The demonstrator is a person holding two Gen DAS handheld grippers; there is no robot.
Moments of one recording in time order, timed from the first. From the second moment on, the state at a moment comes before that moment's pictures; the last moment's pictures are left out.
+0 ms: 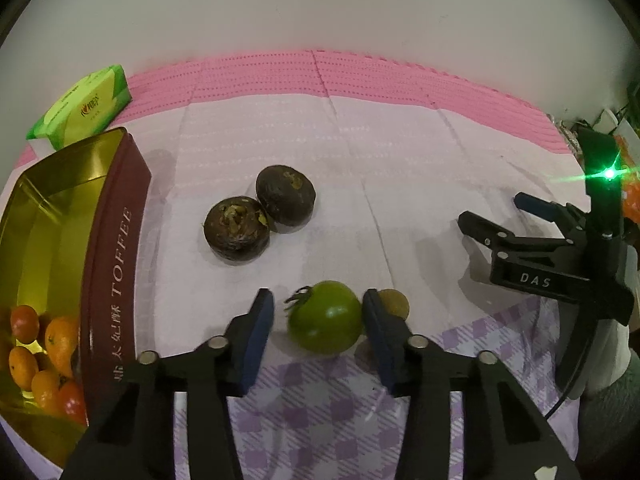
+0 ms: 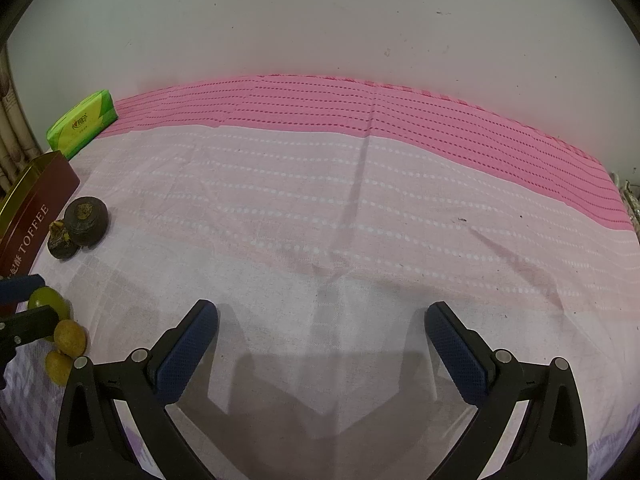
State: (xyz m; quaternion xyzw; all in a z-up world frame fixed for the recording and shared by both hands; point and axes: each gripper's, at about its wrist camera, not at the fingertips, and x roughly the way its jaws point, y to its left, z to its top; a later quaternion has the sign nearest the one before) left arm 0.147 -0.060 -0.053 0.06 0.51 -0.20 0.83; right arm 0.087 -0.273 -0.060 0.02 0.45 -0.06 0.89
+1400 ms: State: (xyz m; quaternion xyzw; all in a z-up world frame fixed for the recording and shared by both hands) left arm 0.201 0.110 -0.027 0.05 0.49 -0.02 0.87; right arm 0.087 -0.273 -0.061 0.02 0.45 -0.06 0.89
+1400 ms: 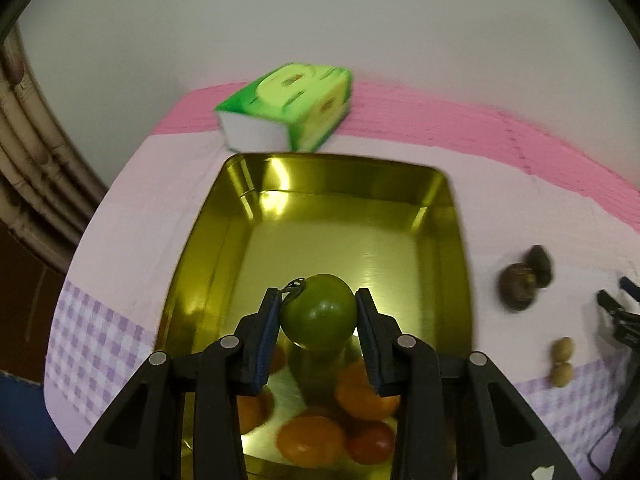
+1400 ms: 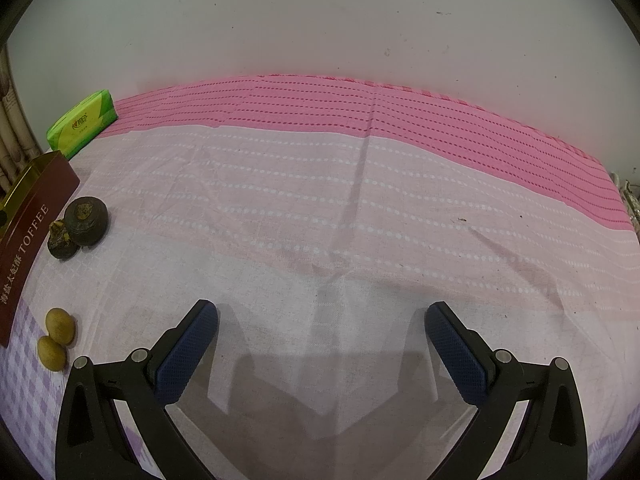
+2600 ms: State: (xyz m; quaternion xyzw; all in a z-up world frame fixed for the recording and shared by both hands) left arm 0.212 0.113 -0.058 0.07 0.50 -0.01 0.86; right arm 0.088 -0.273 -0.061 0.02 0.45 -0.06 0.89
